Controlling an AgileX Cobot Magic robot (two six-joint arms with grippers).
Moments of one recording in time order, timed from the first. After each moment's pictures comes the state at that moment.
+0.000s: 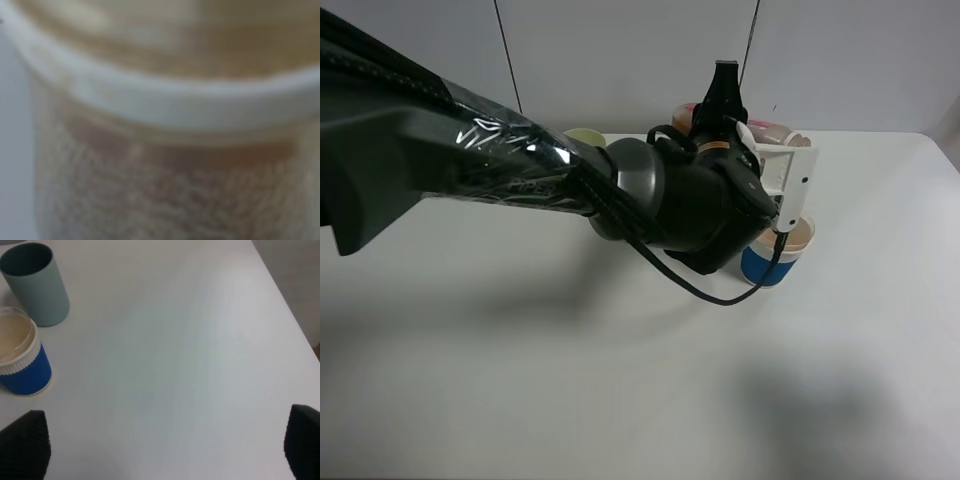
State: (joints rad) left arm -1.08 2.24 -1.52 -1.42 -1.00 2.53; right arm -0.08 0.00 -0.50 -0.06 1.07 0.05
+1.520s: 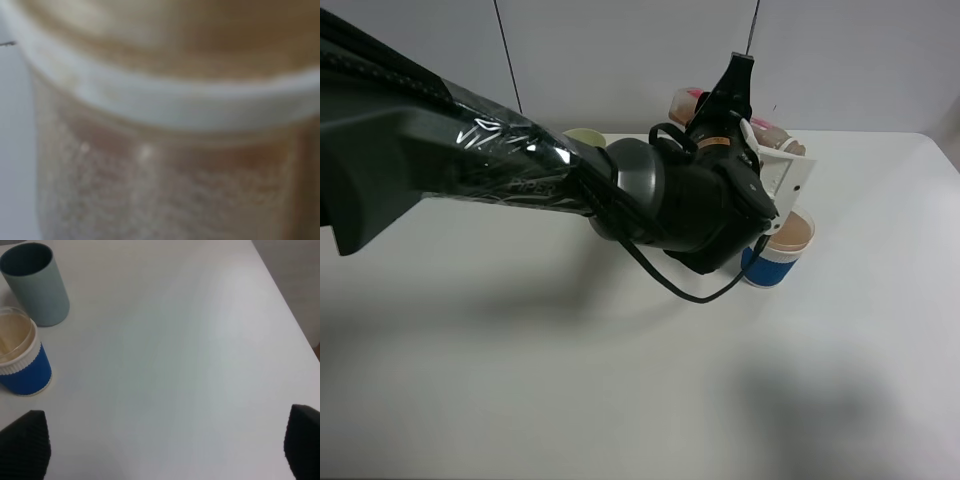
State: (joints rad) left arm -1.08 2.24 -1.52 -1.38 -1.04 2.69; right arm -0.08 0.00 -0.50 -0.06 1.07 0.05
